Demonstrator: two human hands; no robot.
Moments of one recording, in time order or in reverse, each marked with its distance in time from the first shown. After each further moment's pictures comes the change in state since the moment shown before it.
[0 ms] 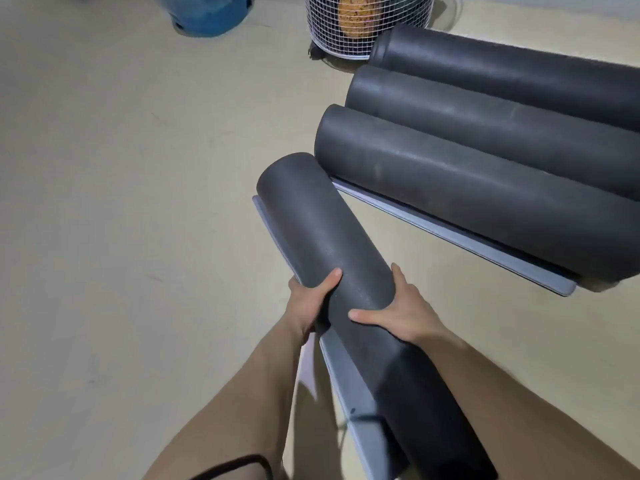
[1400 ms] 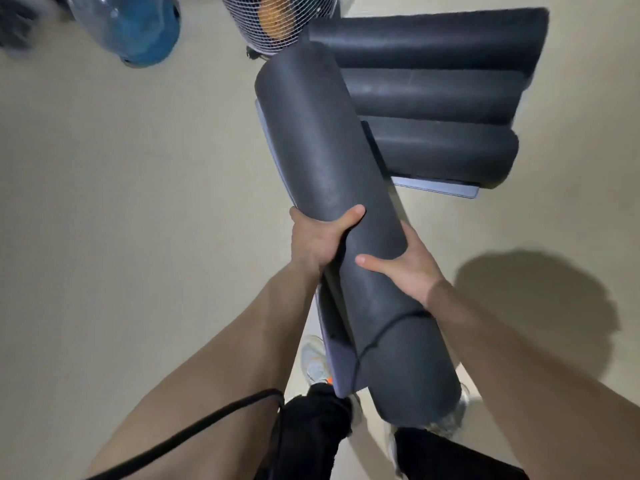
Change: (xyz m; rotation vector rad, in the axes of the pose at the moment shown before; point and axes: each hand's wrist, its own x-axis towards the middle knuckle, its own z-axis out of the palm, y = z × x) left_hand -0.267 0.173 0.056 0.464 0.031 0.268; right_hand -0.251 -0.079 -0.117 0.801 0.133 0.018
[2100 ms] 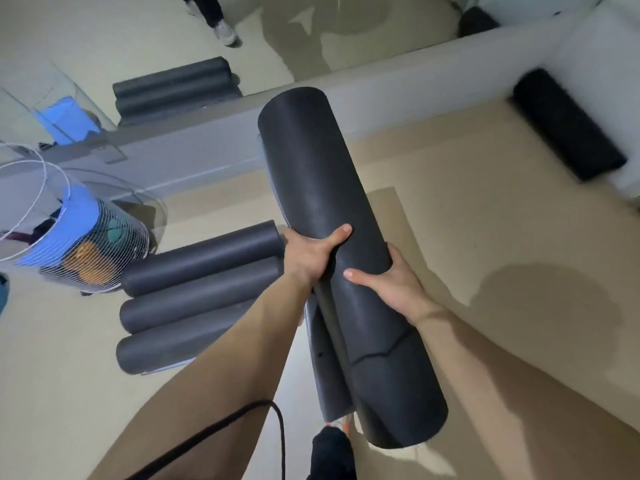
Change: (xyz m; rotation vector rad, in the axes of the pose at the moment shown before) left_hand -0.218 0.400 0.362 0.093 -0.467 0.348; right_hand -0.163 -0.208 -0.471 0.201 0.533 -0.110
